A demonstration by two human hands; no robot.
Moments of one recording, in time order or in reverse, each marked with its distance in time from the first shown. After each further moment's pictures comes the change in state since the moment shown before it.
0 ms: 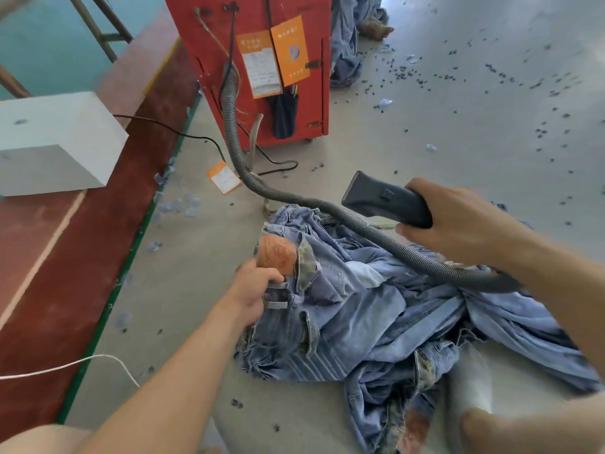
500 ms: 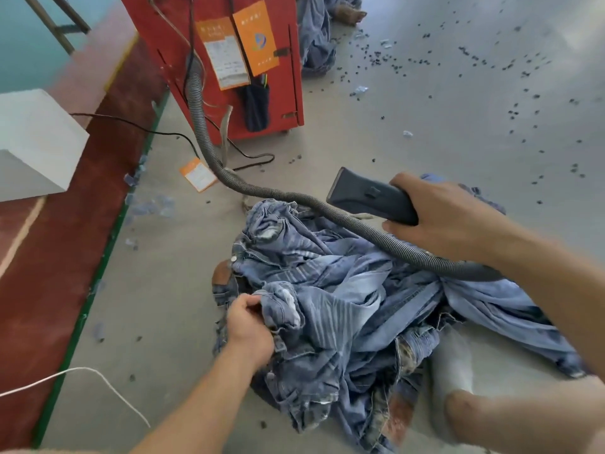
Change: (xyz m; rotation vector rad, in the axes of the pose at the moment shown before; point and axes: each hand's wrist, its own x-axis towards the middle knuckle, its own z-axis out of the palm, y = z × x) left_hand -0.018 -0.066 0.044 -0.658 -0.028 -0.168; right_hand -0.016 0.022 0.001 -0.036 0.047 -0.019
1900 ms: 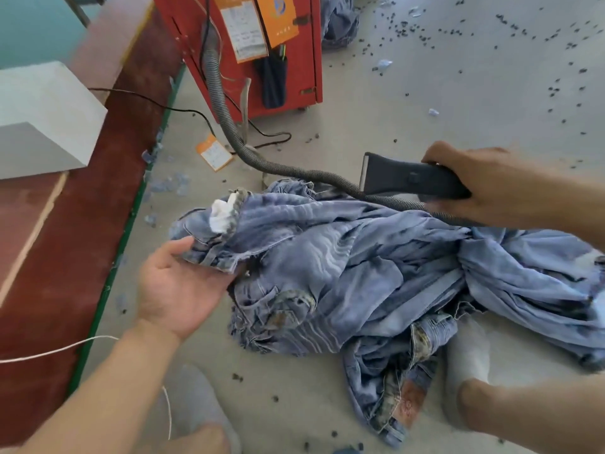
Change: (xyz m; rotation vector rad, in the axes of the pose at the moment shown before) left_hand -0.064 0.119 -0.024 -0.102 -0.324 0.230; right_hand 0.012 0.030 -0.020 -0.107 -0.153 -0.153
